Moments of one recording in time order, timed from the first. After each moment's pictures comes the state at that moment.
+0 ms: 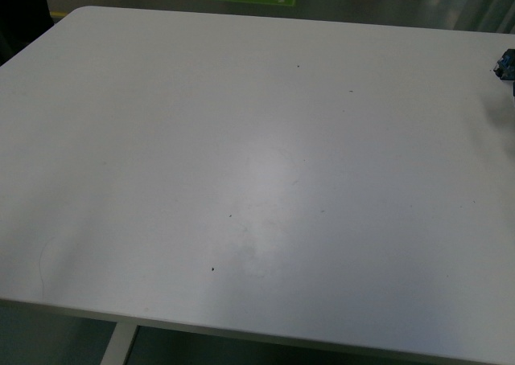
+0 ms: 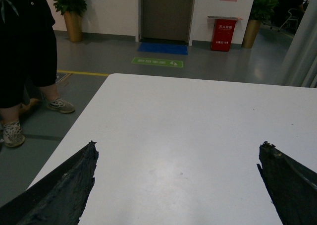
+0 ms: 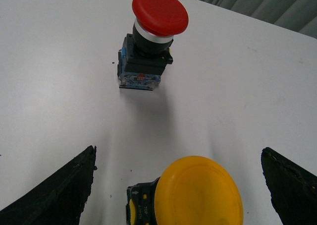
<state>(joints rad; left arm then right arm) 0.00 0.00 0.02 0.00 0.00 -0.01 -0.19 2.21 1.16 0.60 0.16 -0.30</state>
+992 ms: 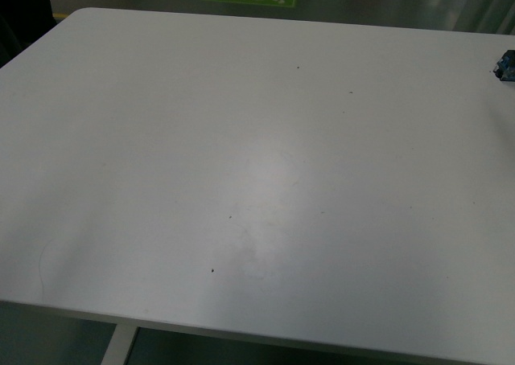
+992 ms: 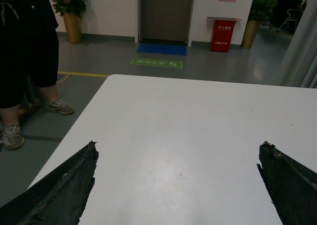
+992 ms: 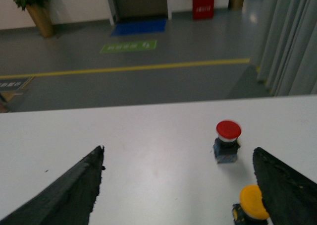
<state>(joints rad) 0.00 0.00 0.02 0.00 0.00 -0.01 -0.12 1.59 0.57 1.00 -0.11 0.03</state>
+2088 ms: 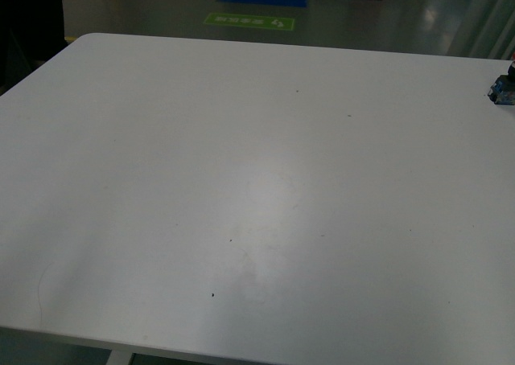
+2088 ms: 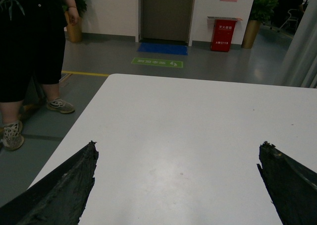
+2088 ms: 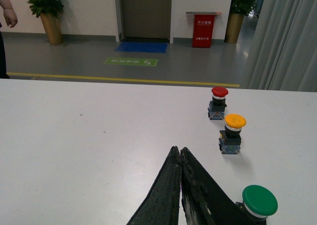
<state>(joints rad) 0.00 0.00 0.02 0.00 0.00 -0.01 0.00 0.81 0.02 0.77 0.00 0.00</state>
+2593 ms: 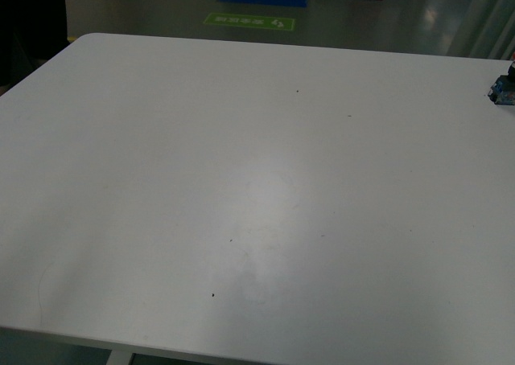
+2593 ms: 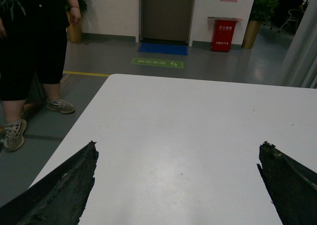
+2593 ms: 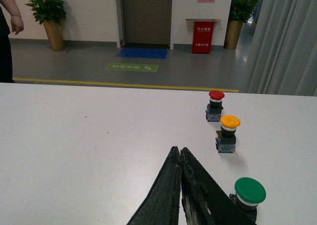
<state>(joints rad) 0.00 0.00 0.02 0.00 0.00 -0.01 0.00 0.46 0.00 0.46 0.00 0.00</state>
